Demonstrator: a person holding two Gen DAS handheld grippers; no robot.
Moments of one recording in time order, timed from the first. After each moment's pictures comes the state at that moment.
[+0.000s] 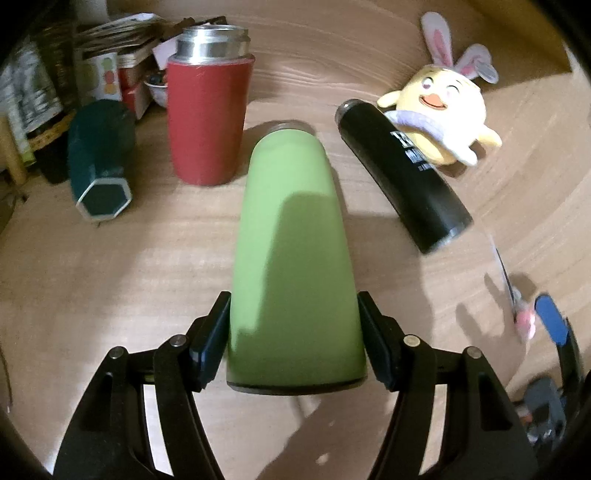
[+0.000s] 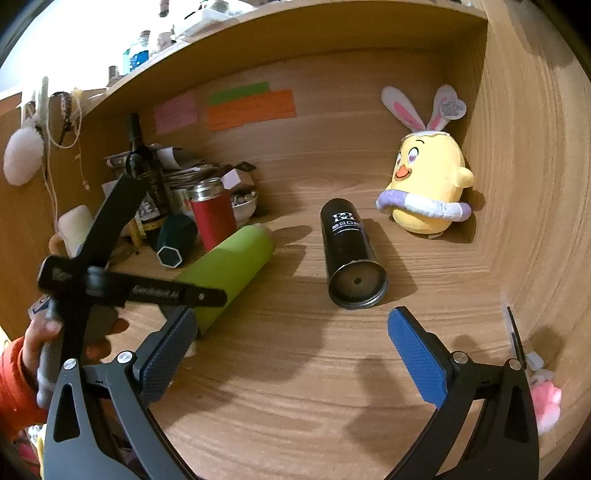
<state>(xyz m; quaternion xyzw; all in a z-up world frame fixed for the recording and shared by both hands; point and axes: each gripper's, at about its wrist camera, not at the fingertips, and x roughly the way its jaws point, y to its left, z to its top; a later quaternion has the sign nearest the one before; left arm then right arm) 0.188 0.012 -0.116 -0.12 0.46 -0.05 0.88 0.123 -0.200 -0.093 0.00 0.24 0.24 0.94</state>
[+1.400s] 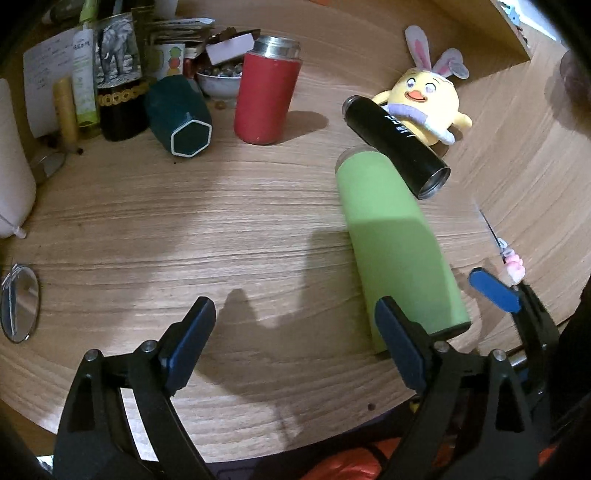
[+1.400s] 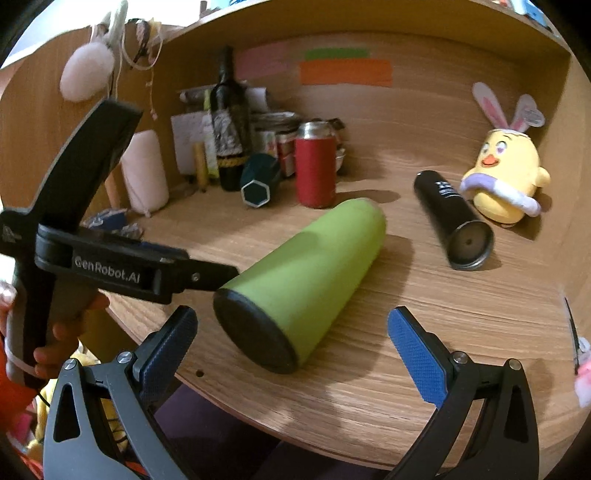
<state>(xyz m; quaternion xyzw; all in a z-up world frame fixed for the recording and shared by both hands) 0.101 0.045 -0.124 -0.11 0.44 -0.07 0.89 0.066 -0.115 -0.131 -0.08 0.27 0.32 0.90</state>
